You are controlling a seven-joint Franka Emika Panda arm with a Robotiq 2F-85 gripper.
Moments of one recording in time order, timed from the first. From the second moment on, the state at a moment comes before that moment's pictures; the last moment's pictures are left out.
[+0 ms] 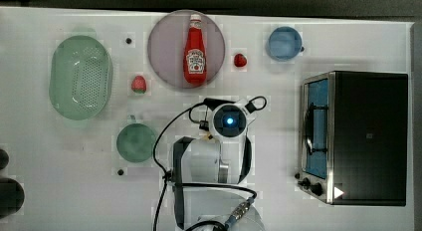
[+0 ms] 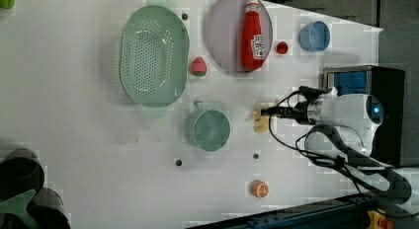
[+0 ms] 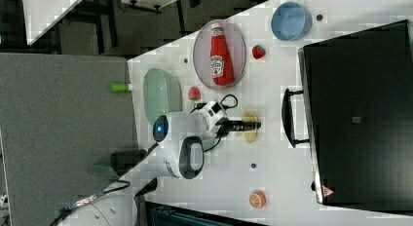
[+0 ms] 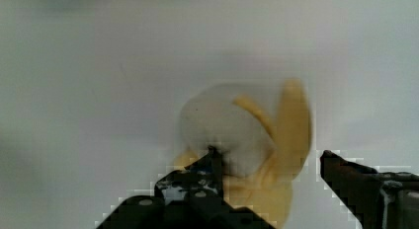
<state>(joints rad) -0.02 0.39 -0.03 -2.40 -0.01 1.14 -0.70</state>
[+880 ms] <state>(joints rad) -0.02 0.16 -0.01 -2.43 -0.02 0.97 -0.71</state>
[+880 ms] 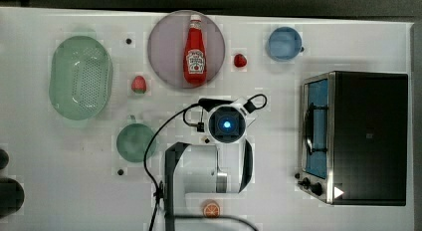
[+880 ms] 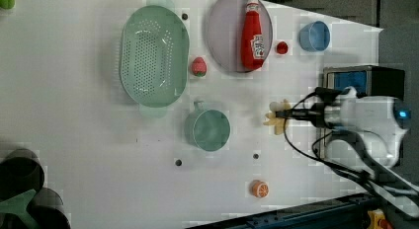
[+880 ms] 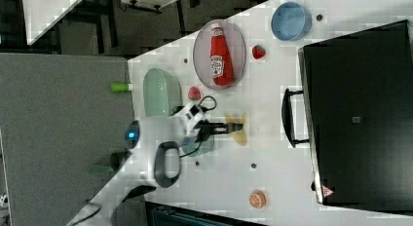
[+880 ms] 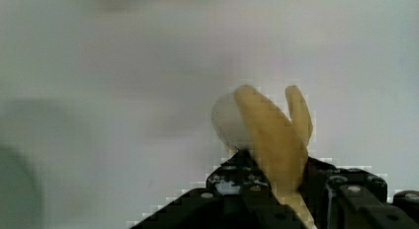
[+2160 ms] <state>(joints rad) 0.05 -0.15 0.37 -2.26 0.09 0.44 -0.08</state>
